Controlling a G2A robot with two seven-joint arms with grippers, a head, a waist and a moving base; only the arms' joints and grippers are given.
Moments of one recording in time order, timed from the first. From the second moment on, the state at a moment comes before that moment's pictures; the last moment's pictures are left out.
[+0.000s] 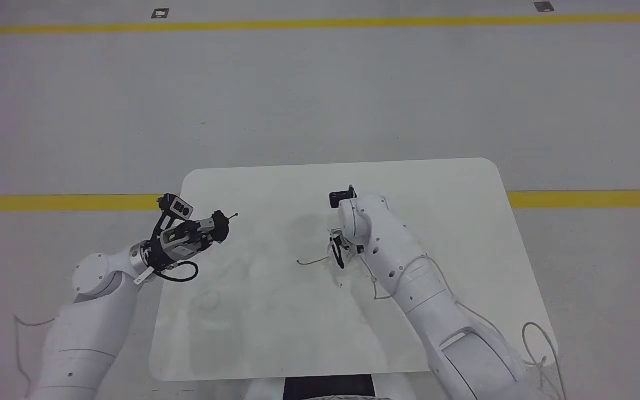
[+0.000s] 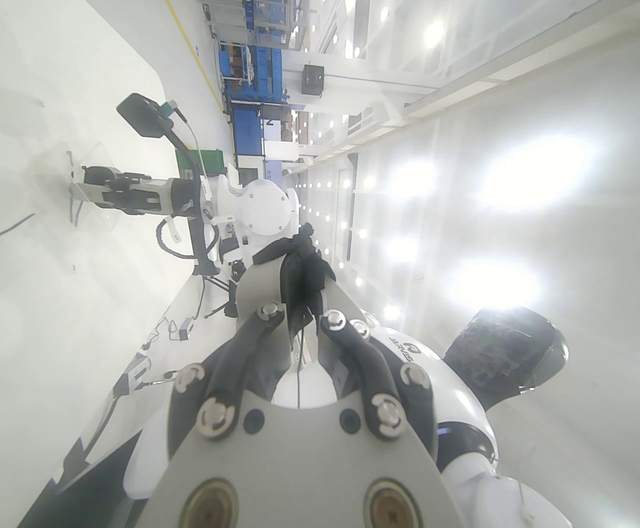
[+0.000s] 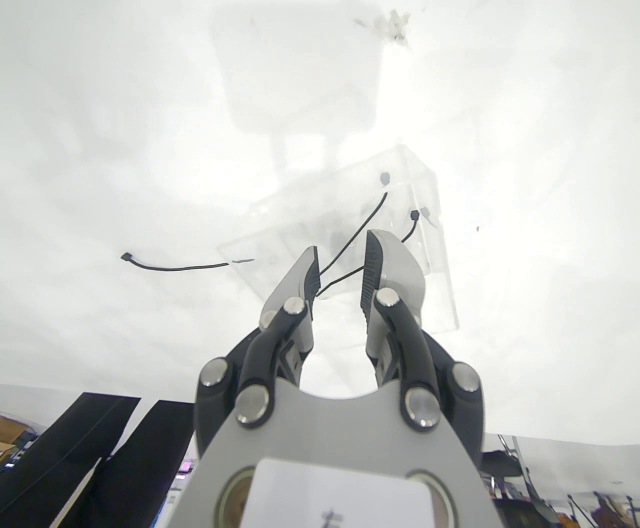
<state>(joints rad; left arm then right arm) 1.47 -1.00 -1.53 -1.37 -0.83 -0.21 -1.29 -0.95 -1.65 1.04 -1.04 -1.36 0.34 1.38</state>
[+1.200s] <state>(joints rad) 1.47 -1.00 -1.53 -1.37 -0.83 -0.21 -1.29 -0.93 -1.67 1.06 -0.99 -1.38 0.33 1.39</state>
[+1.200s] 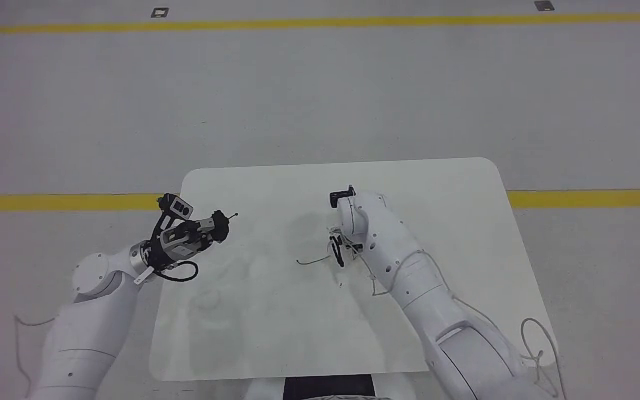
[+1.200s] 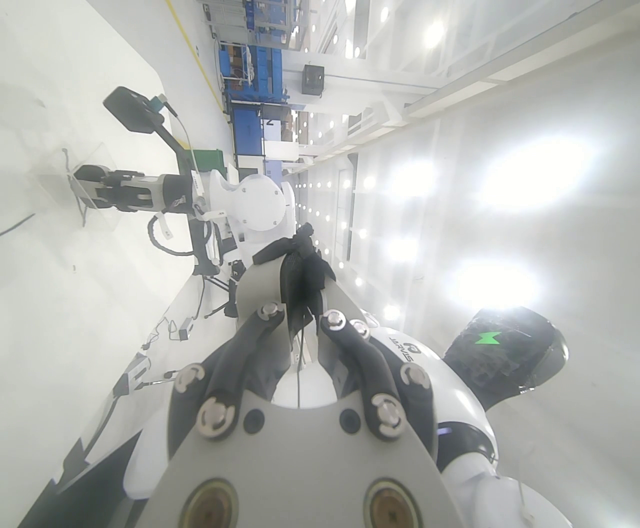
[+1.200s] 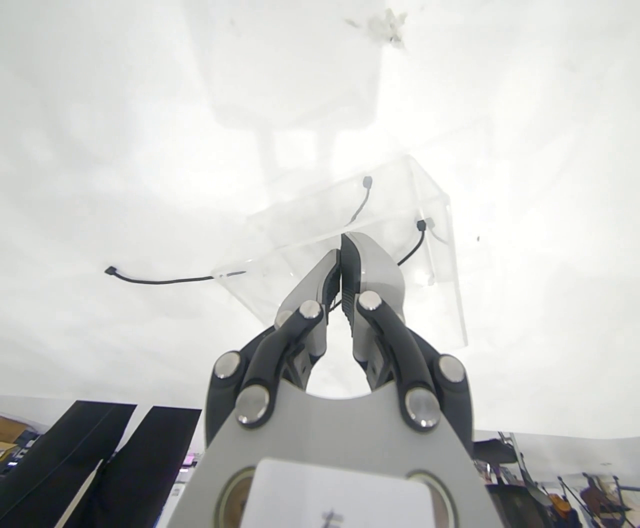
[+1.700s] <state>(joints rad) 1.47 -1.00 -1.53 -1.37 -0.83 -0.21 -1.29 -1.03 -1.62 1.12 -1.23 -1.37 0.27 1.39</state>
